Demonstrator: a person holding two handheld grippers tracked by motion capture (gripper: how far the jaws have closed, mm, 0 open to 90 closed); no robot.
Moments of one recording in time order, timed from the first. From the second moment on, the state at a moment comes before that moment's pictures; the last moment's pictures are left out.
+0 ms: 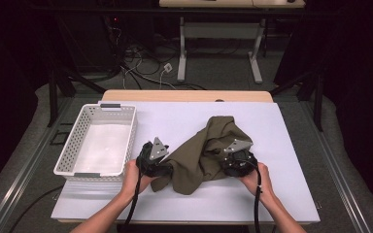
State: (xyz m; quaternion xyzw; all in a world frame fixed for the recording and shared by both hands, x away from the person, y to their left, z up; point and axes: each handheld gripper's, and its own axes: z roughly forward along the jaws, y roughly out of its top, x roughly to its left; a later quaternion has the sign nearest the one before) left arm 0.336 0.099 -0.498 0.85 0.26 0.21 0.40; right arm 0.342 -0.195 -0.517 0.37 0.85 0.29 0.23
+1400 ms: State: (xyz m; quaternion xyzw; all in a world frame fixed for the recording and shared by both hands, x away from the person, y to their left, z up) left arm 0.341 0.094 -0.502 0.87 0.25 0.16 0.40; right arm 0.341 -0.197 -0.514 0.37 0.85 0.30 0.23
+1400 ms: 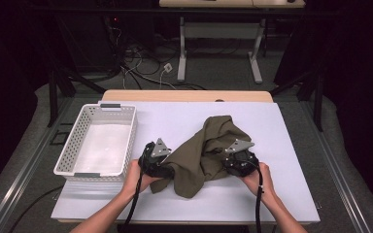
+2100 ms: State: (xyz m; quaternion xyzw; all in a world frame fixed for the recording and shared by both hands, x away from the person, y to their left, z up) left arm 0.359 0.092 -0.538 0.87 0.26 0.14 0.38; right arm 0.342 -0.195 -0.516 0.36 0.86 0.29 0.23
